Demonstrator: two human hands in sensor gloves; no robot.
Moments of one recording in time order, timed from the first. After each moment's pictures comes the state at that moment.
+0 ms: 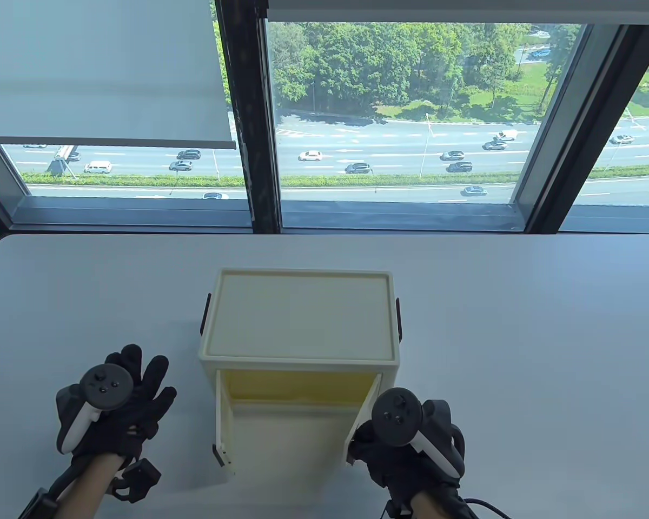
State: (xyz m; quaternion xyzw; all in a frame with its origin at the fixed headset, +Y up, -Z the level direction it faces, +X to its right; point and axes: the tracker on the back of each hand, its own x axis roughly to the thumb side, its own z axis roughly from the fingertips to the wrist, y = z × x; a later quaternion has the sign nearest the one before) left_hand -0.346 -0.713 -0.317 -0.12 0.07 0.28 0.95; right_hand 0.090 -0.647 -0.262 0.05 0.13 0.97 0.21
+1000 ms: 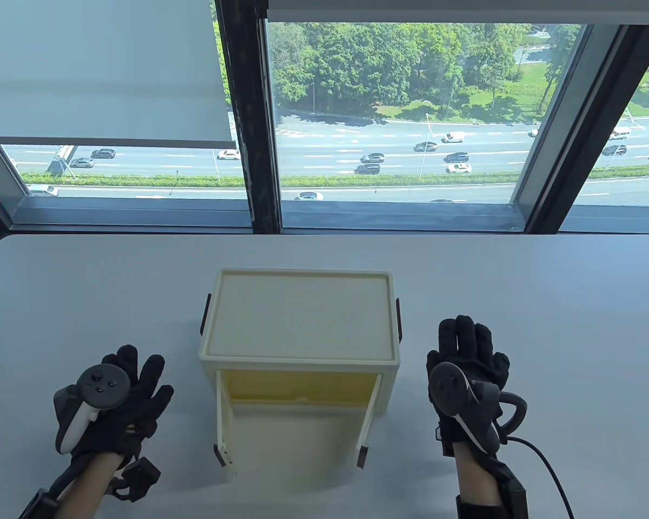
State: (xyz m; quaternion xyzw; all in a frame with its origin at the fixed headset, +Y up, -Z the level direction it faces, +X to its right) left_hand -0.352 -0.718 -0.318 -0.13 0.09 0.29 0.95; right_hand 0.174 -0.667 -0.324 -0.08 -0.20 0.97 0.06
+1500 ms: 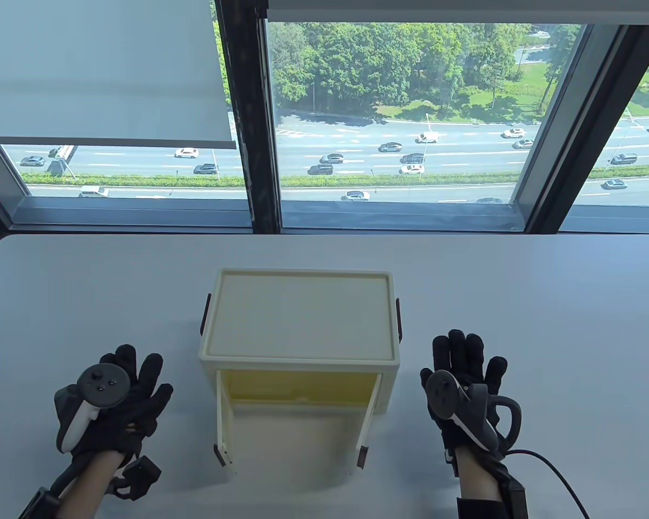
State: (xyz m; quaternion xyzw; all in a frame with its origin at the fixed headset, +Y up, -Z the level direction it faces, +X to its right) left_hand -0.351 -0.717 -0.318 -0.13 0.09 0.29 0.94; right_hand 0.187 -0.720 -0.335 -0.06 -0.07 1.00 0.01
